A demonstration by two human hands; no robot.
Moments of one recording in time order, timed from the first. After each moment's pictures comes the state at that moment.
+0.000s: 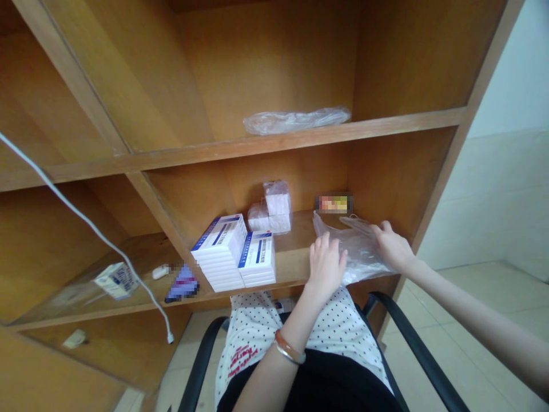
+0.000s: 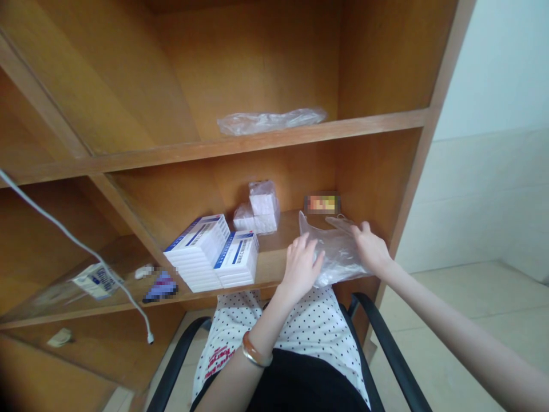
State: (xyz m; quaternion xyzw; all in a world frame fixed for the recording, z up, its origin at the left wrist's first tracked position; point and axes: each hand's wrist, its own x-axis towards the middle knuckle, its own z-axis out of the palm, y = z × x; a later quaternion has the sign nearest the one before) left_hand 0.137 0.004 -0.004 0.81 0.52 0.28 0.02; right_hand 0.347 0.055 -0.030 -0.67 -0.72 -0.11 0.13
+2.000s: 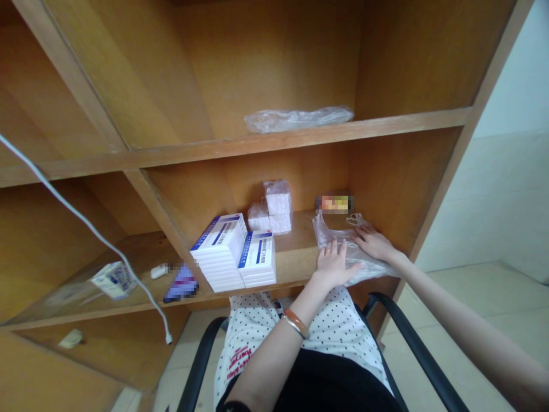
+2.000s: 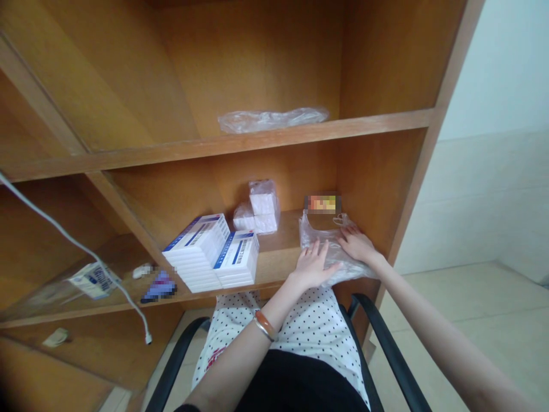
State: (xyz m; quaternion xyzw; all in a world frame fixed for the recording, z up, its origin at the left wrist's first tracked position) left_hand 0.149 0.048 -0.046 0.86 0.49 0.12 0.10; right_hand 0.350 0.130 -0.084 -0.61 -0.78 -0.01 0.15
